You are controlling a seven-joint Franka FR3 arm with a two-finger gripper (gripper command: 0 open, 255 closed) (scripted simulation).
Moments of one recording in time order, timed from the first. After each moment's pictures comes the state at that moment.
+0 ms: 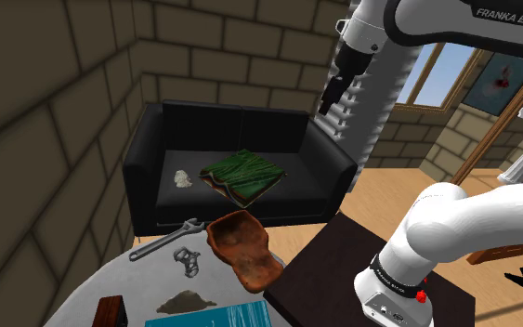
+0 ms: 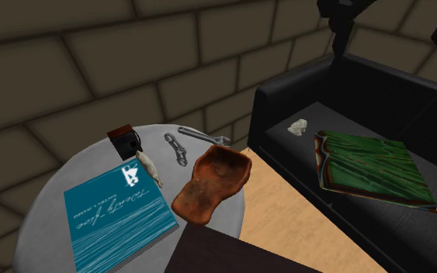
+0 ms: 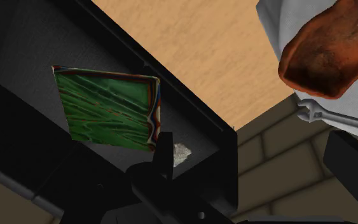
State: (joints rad) arm -0.01 -0.81 0.07 -2.32 -0.09 1.72 -0.13
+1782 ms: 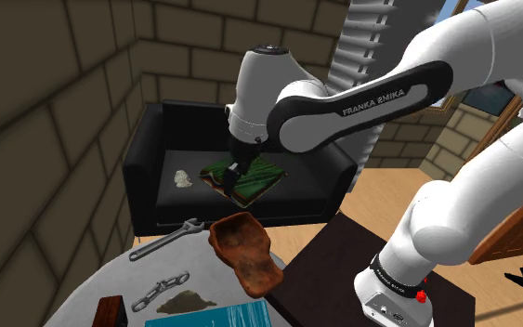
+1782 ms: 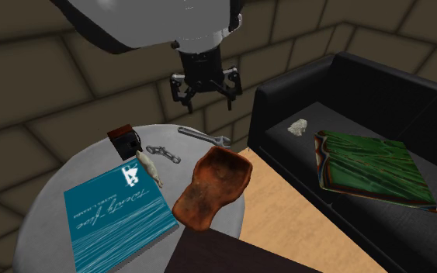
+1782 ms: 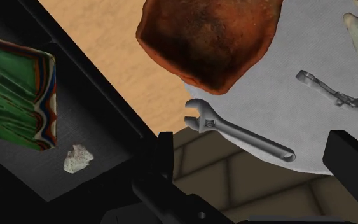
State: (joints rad) arm 0.12 -0.25 0.43 -2.36 -0.02 2.23 0.17
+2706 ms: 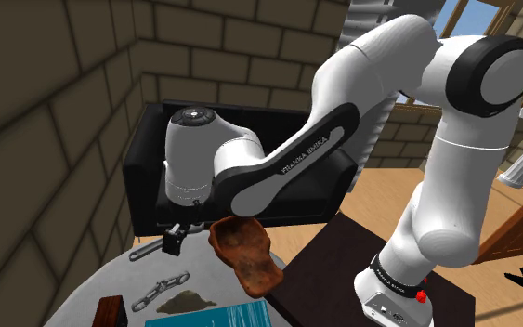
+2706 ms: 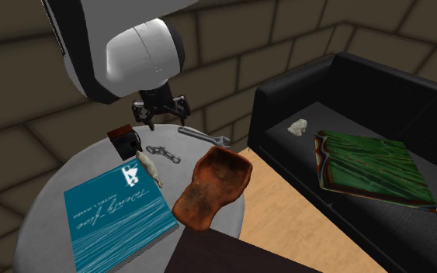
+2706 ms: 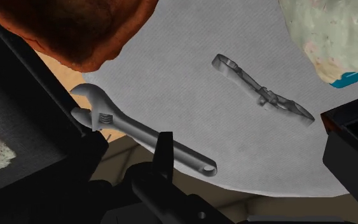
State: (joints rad) arm 0.23 0.24 0.54 -2.13 -0.29 2.38 0.46
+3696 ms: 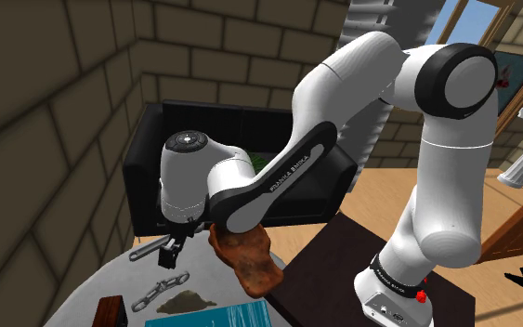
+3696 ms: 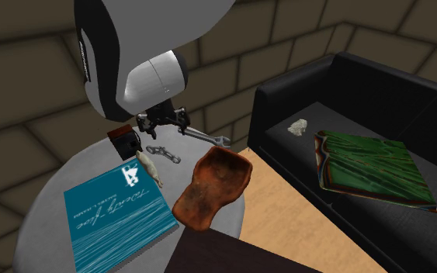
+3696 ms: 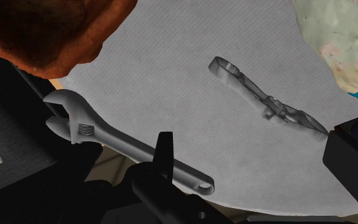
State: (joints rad) arm 0.27 0.36 0.50 -2.10 -0.39 2.45 0.53
